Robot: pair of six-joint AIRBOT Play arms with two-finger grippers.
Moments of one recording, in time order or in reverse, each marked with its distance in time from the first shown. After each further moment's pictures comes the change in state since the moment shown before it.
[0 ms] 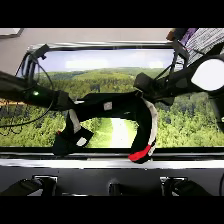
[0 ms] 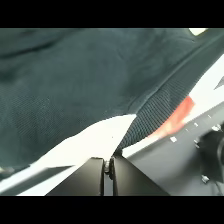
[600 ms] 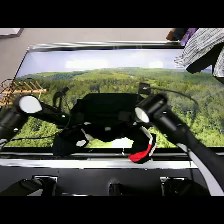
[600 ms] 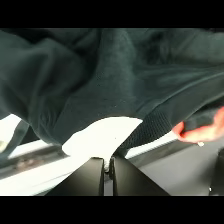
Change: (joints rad) left arm -0.004 -0.014 -0.525 -0.037 0.304 -0.034; right arm 0.265 -0.090 -0.383 -0.327 -0.163 0.198
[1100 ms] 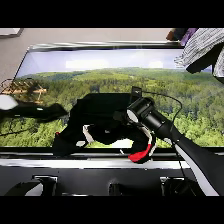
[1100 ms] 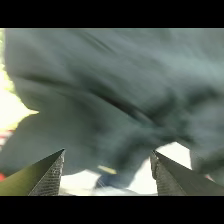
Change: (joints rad) left arm 0.428 0.069 -0.052 0.032 0.052 0.184; right arm 0.008 -0.089 -0.016 0.022 -0.126 0.024
